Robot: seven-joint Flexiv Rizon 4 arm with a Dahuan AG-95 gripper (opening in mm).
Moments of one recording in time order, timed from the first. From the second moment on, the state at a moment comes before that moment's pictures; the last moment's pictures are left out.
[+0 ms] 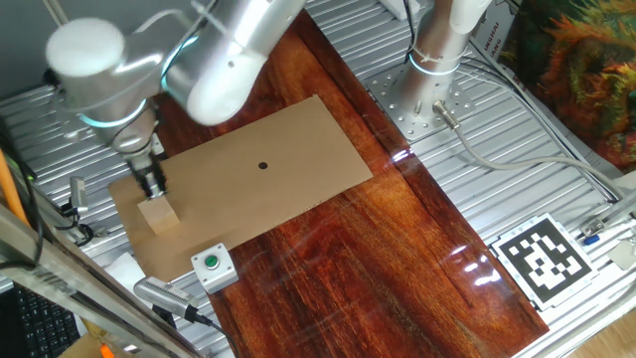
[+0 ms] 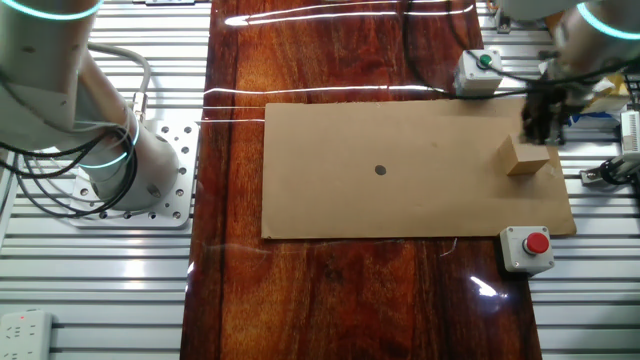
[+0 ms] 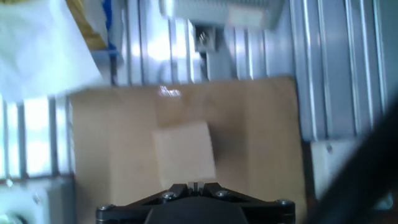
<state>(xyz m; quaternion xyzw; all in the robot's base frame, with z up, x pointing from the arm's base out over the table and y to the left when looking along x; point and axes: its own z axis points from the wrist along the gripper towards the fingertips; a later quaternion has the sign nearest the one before) 0.731 0.029 0.115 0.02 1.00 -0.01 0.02</state>
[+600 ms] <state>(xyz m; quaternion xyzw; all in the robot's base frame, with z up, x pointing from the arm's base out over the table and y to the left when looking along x) 0.737 0.039 0.108 0.02 1.00 -0.01 0.03</state>
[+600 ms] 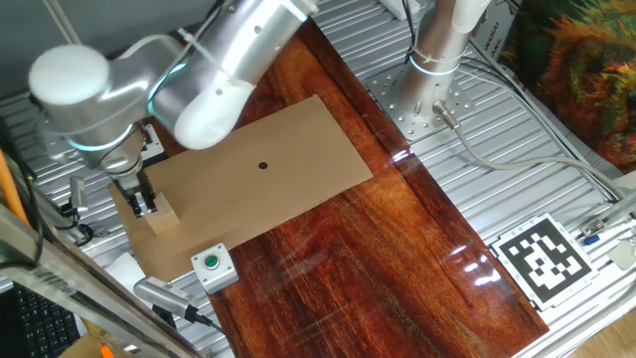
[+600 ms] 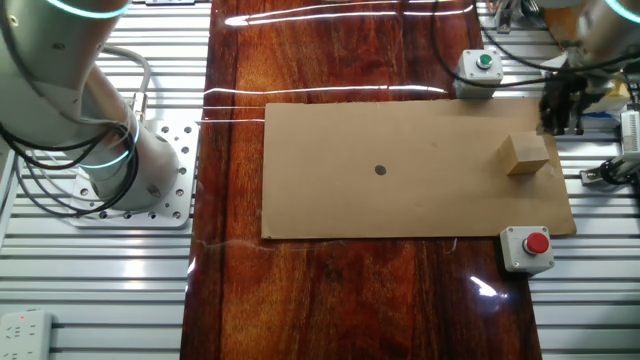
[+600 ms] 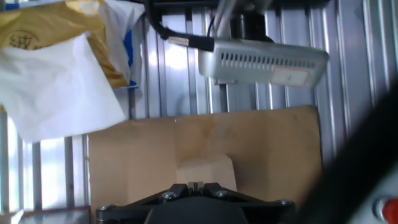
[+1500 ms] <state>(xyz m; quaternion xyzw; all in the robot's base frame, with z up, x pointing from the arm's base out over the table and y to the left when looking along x) 0.736 0.031 0.104 0.01 1.00 0.00 0.03</state>
